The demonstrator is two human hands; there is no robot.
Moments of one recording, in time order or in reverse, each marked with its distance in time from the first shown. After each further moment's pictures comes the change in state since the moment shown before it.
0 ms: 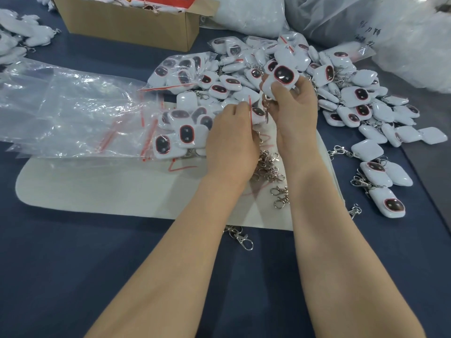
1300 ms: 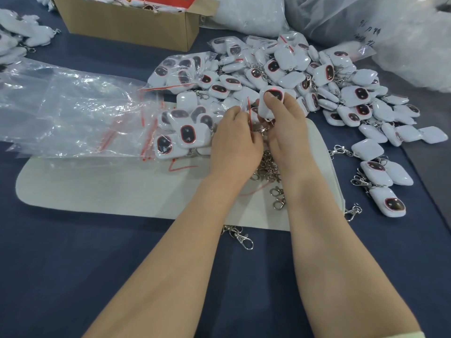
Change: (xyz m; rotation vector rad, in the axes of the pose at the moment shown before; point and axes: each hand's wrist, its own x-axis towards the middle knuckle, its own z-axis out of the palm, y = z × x) left_hand 0.001 -0.003 0.009 -0.113 -0.077 -0.047; right_hand -0.005 0.019 -0.005 0.113 -0.095 0.161
